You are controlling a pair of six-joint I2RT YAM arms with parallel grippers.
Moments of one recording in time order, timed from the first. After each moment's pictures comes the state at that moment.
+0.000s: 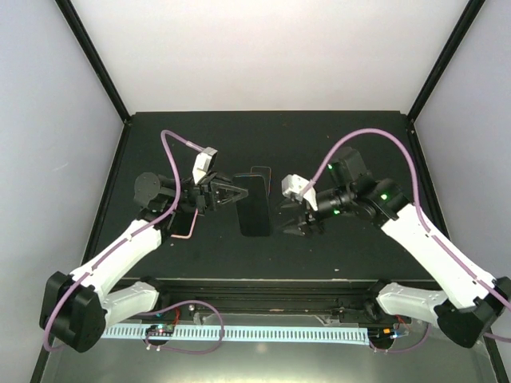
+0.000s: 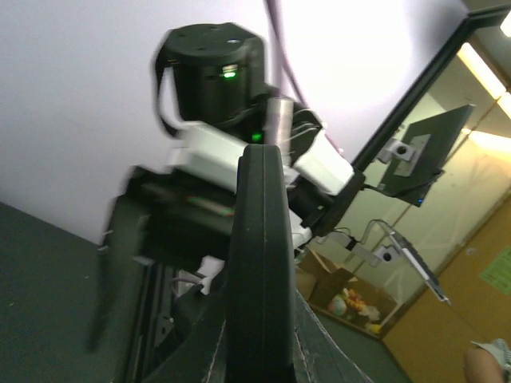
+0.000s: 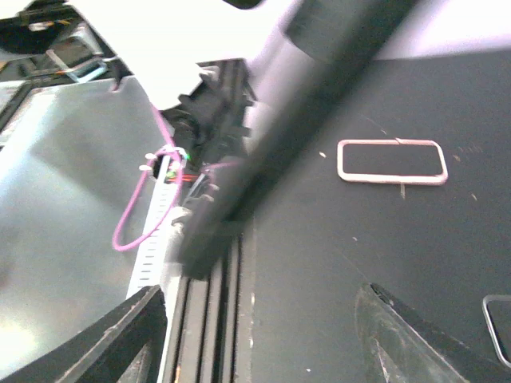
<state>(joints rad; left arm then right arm) -0.43 1.08 0.69 0.93 1.20 -1.12 0.67 1.15 1.24 -0.86 -0.81 -0.46</state>
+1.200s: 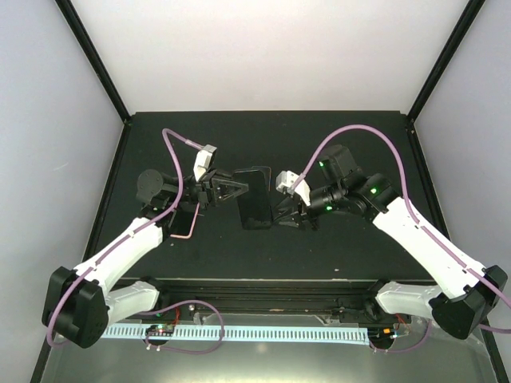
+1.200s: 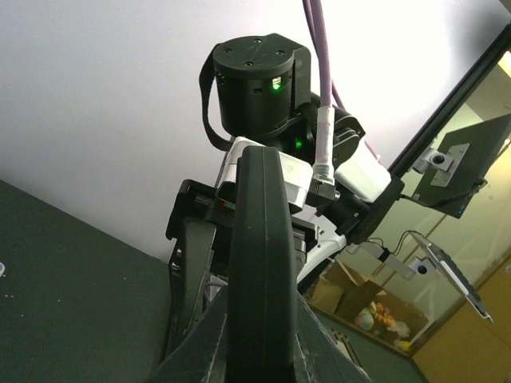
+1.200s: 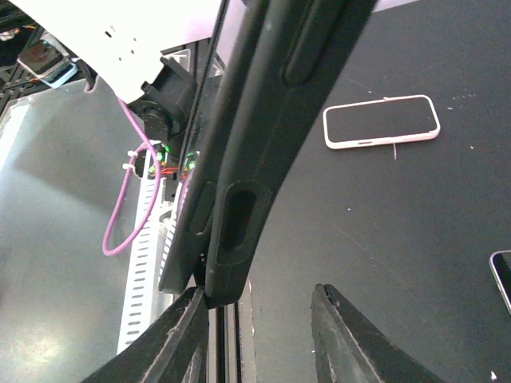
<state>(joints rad) -0.42 1.10 0.68 0.89 1.17 -1.07 0.67 1.20 1.25 -0.88 -0.78 -0.39</state>
